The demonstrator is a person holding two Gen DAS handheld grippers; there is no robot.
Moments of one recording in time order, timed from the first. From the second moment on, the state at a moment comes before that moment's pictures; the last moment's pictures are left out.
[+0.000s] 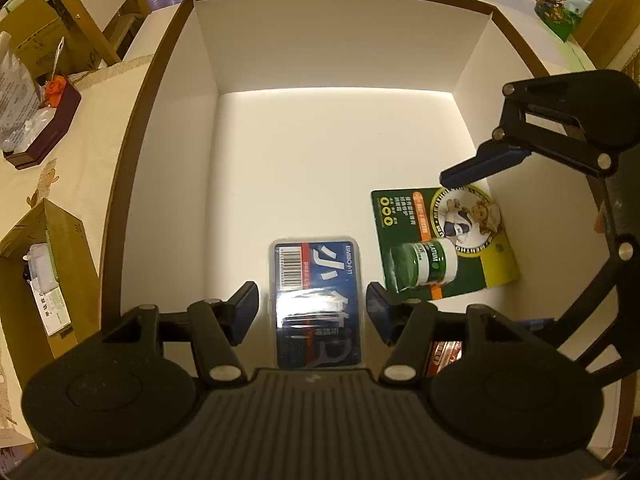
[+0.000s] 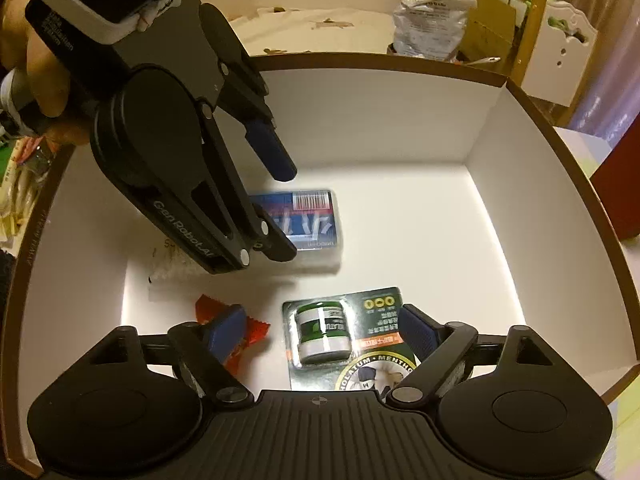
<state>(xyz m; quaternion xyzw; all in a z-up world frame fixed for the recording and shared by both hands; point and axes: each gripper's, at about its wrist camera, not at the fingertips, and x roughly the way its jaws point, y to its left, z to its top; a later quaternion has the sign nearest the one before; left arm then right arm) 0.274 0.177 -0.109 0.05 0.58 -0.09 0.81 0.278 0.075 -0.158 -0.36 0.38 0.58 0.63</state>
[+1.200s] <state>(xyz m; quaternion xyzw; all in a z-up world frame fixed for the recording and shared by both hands) 0.217 0.163 -0.048 0.07 0.52 -0.05 0.85 0.228 0.058 -0.117 -0.37 0.33 0.56 0.66</state>
